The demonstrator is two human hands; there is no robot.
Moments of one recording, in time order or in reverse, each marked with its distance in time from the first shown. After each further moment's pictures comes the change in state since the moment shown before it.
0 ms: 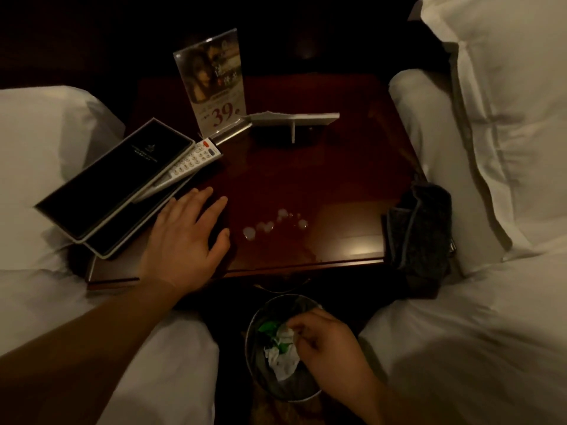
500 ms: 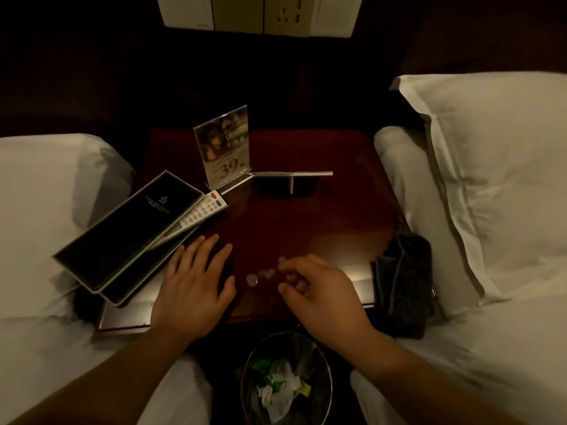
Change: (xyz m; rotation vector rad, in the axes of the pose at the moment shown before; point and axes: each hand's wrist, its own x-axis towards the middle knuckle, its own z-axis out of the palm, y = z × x) left_hand 0.004 -0.003 -0.009 0.005 -0.099 -0.009; right_hand 0.060 -0.128 -0.084 -0.225 0.254 -0.272
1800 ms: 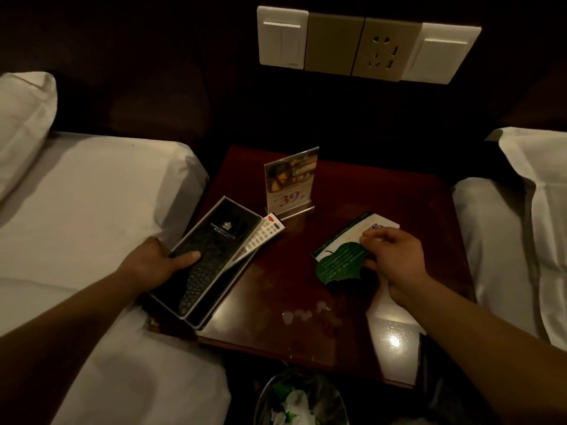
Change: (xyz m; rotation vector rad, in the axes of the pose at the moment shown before) left_hand 0.024 -0.116 -0.083 -0.600 -0.104 -0.816; right_hand 0.161 0.045 -0.042 0.713 0.126 0.581
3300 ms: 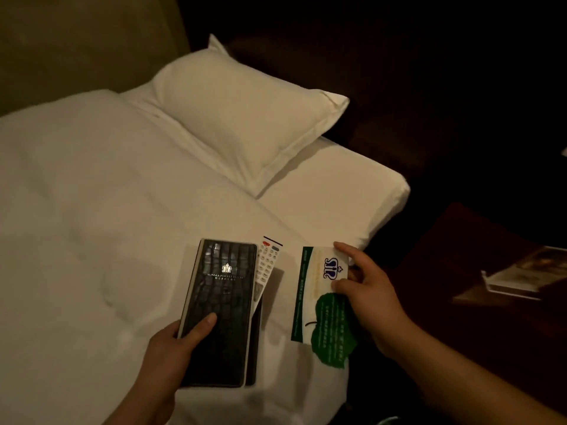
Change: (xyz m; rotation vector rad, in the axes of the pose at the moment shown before) left_hand -0.273 -0.258 -0.071 -1.157 0.508 -0.510; right_hand -0.274 -0.014 0.275 -0.312 -0.914 -0.135
